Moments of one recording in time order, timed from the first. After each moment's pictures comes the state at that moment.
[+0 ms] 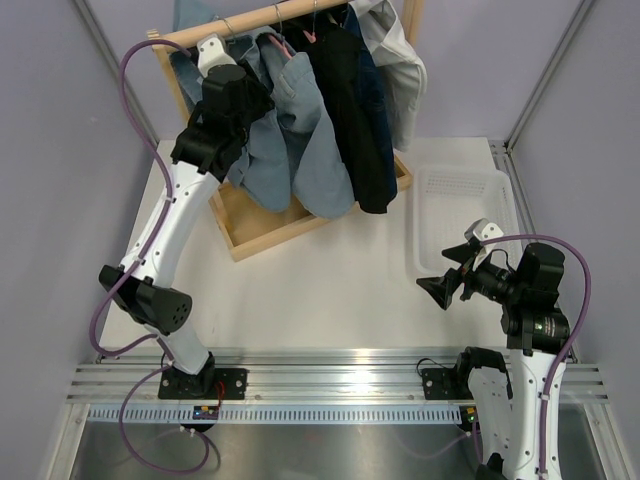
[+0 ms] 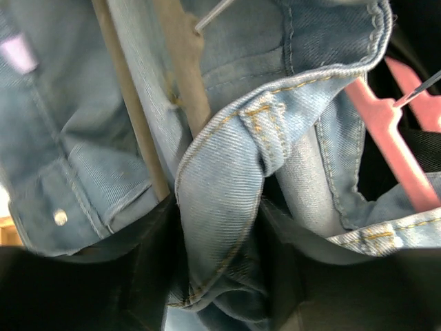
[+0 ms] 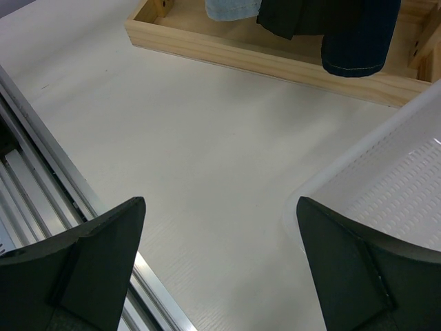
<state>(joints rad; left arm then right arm) -0.42 1.70 2.04 -0.53 -0.43 -0.55 -0.19 0.54 0.81 -0.73 -0.99 -0.35</state>
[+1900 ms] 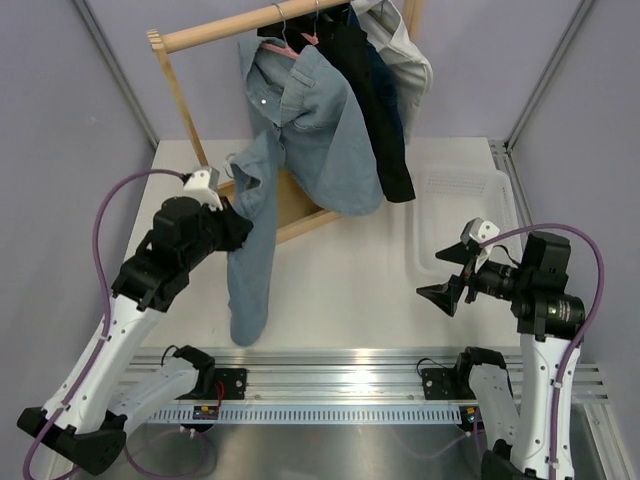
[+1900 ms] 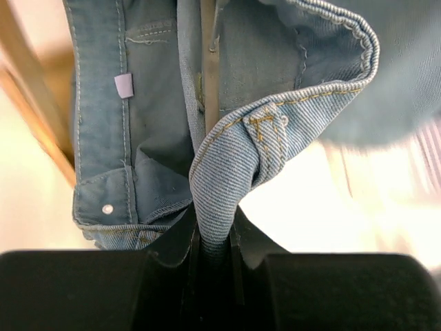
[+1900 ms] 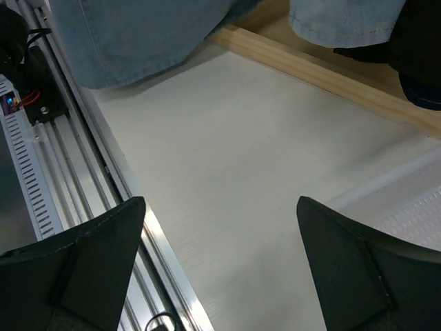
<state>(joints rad) -0.43 0.91 1.17 -0.63 -0.06 -0.41 -0.19 0.63 0.94 -0.97 -1.11 -0.57</state>
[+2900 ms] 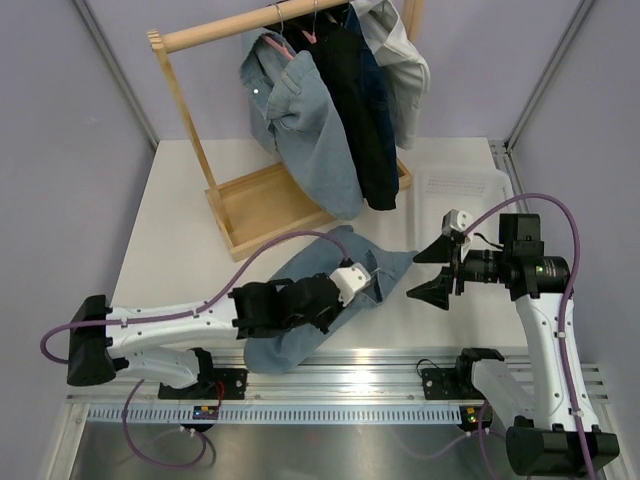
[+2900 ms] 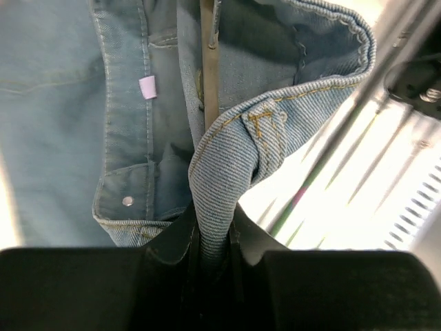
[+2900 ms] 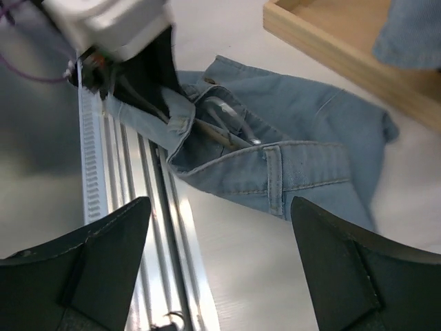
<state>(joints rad) -1.26 1.22 0.95 -0.46 -0.18 -0.25 -0.03 0.89 1.06 -1.19 -1.25 -0.93</state>
